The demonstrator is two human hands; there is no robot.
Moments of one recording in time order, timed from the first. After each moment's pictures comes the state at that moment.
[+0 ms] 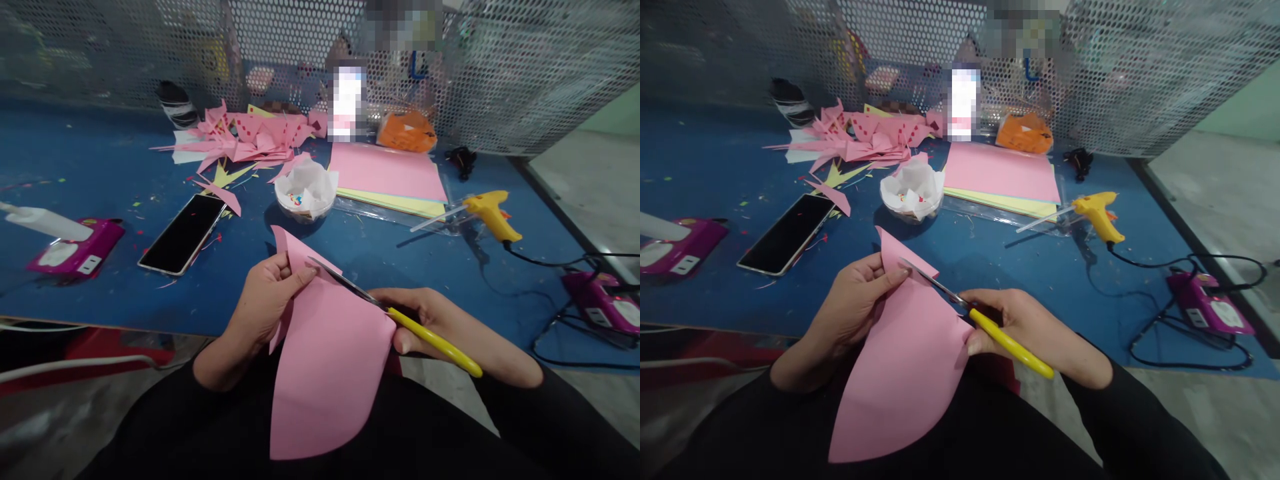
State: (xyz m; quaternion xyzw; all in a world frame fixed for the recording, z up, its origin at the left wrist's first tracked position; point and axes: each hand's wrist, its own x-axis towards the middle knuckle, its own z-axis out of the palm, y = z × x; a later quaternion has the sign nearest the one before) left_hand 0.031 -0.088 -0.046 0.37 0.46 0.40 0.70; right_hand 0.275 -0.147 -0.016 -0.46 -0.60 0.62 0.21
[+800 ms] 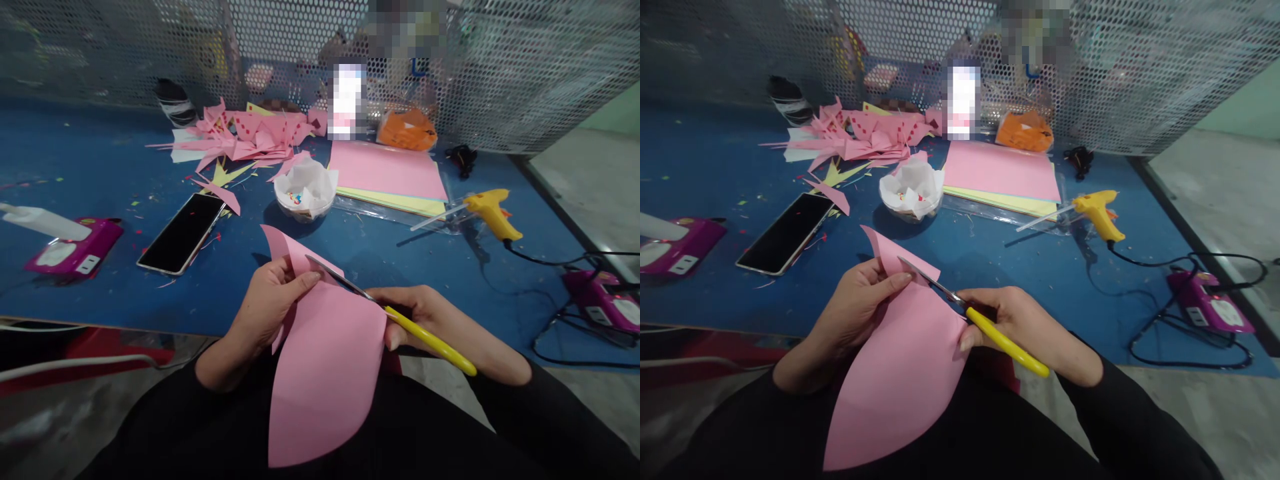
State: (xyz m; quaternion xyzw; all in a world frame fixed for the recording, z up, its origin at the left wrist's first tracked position) left_hand 0.033 -0.092 -0.042 0.37 0.47 0.38 0.70; right_hand 0.269 -0.146 -0.017 -0.47 -0.57 0.63 0.22
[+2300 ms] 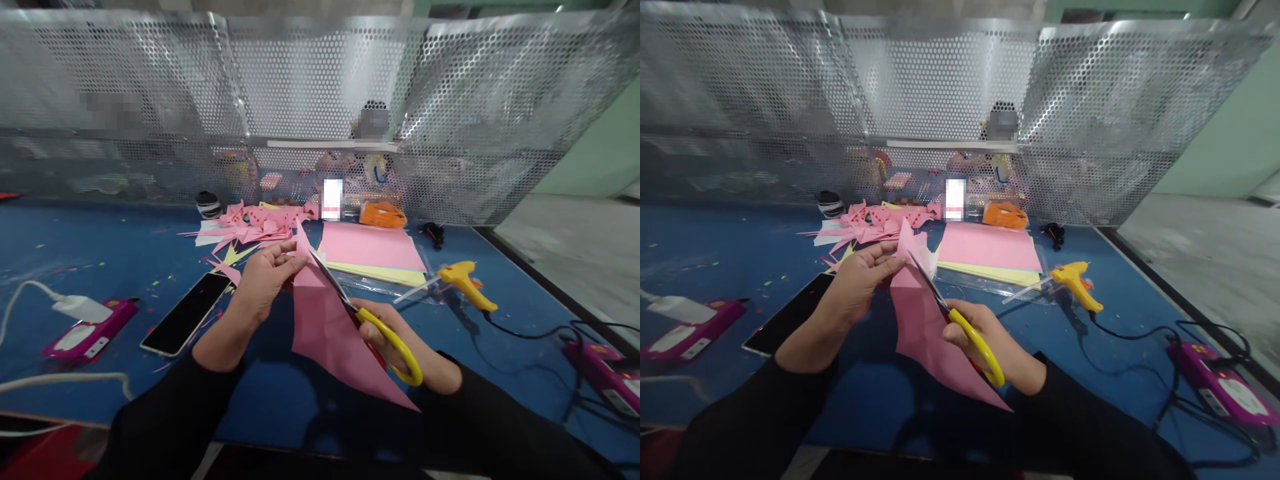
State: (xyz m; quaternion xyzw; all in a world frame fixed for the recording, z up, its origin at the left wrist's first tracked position) left_hand 0.049 0.013 0.023 0.53 0.44 0.47 0.55; right_hand 0.258 -0.077 -0.021 -0.40 -0.65 0.49 0.41
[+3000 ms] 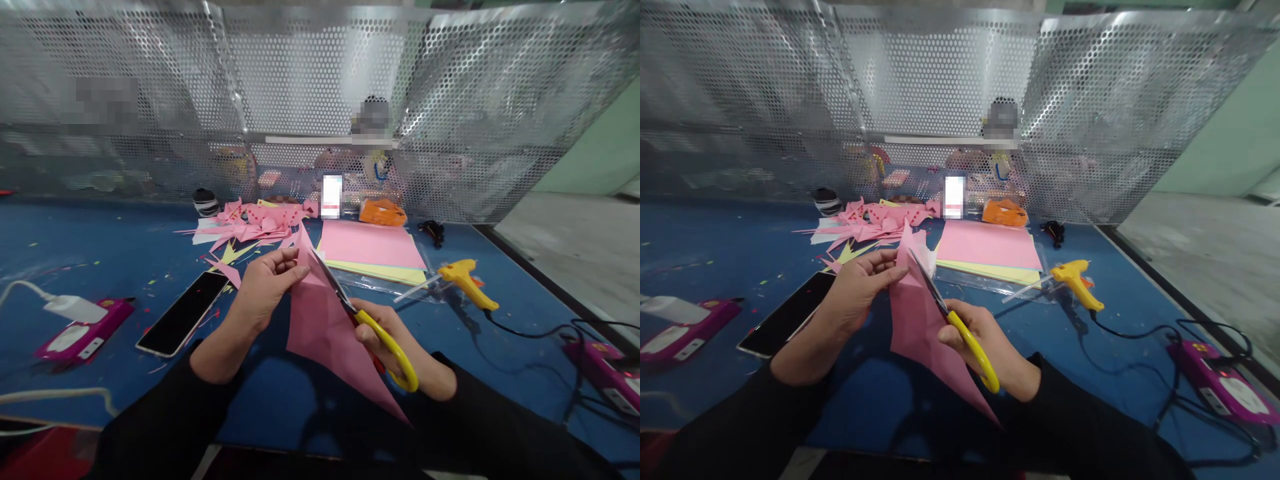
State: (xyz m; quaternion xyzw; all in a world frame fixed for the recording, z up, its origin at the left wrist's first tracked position) left_hand 0.052 0.008 0.012 0.51 0.43 0.50 0.55; right_hand 0.252 -0.079 -0.031 -0.38 -0.65 0.48 0.45
